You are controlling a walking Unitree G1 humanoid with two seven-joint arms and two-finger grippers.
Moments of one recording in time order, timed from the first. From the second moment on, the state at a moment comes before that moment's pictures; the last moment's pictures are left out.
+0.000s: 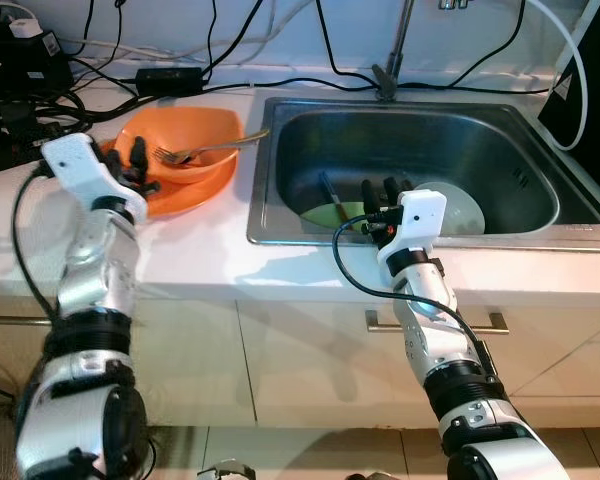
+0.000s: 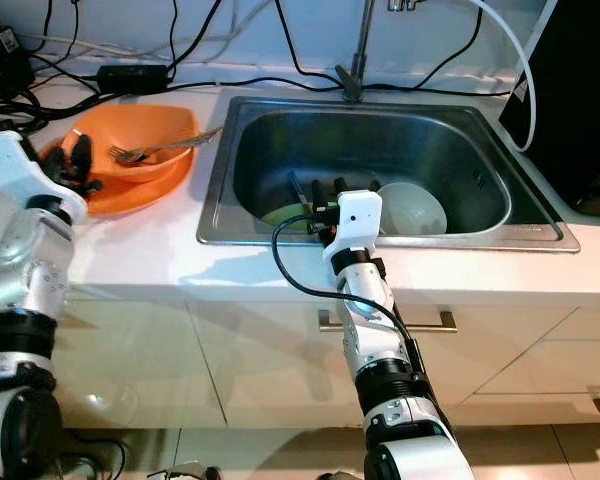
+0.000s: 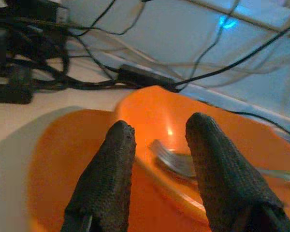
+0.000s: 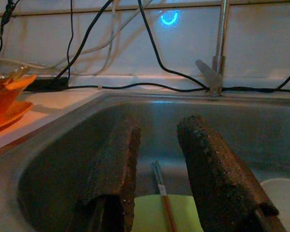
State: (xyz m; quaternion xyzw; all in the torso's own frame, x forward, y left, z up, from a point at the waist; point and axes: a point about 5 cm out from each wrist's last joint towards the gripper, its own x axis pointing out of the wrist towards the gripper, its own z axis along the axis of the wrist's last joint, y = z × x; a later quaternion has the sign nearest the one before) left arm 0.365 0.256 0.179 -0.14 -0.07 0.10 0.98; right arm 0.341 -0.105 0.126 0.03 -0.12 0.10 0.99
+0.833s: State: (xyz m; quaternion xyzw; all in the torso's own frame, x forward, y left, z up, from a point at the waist) left arm 0.376 0.102 0.220 0.33 -0.18 -0.18 0.91; right arm 0.343 -0.107 0.127 0.03 -0.12 0.09 0.99
